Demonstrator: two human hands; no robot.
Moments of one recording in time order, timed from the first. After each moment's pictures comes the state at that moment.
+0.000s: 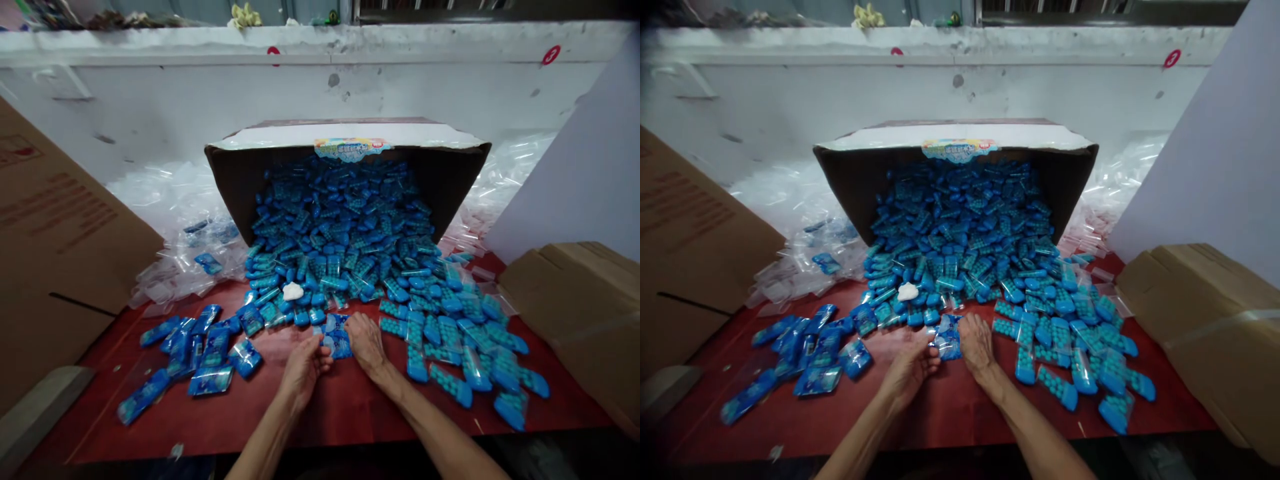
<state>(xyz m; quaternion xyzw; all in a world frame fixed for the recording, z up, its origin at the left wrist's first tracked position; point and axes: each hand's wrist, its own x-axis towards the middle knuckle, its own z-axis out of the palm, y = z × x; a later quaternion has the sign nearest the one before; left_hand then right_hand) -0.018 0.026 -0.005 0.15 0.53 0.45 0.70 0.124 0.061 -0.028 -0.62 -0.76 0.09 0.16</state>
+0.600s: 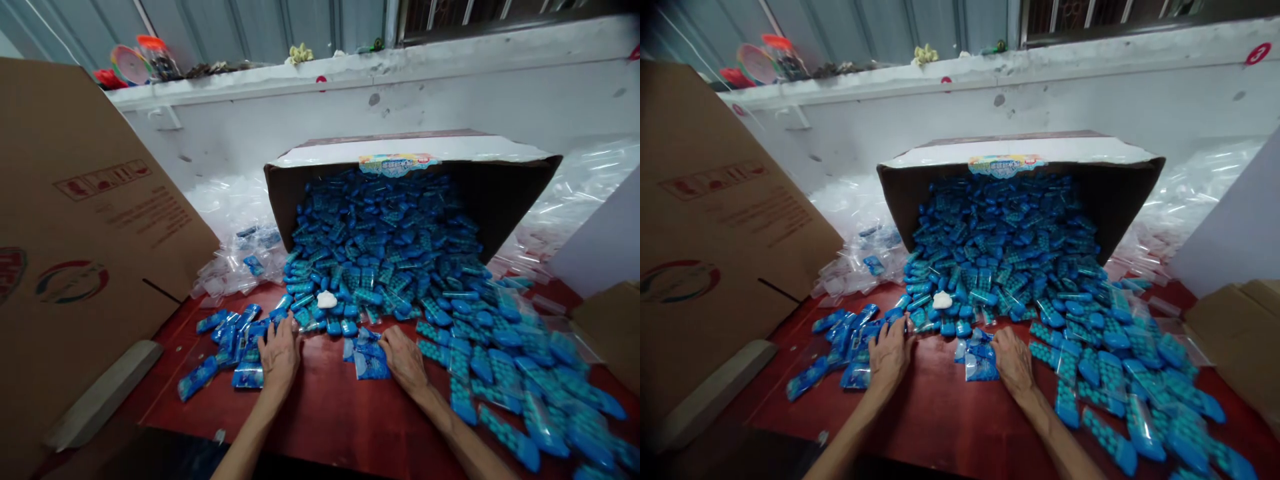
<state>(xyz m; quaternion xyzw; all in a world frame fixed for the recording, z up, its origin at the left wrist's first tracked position) -0.127 0.046 -0.020 0.60 0.77 0.19 -0.05 0.133 0.067 -0.048 -0.58 -0.77 0.08 0.23</state>
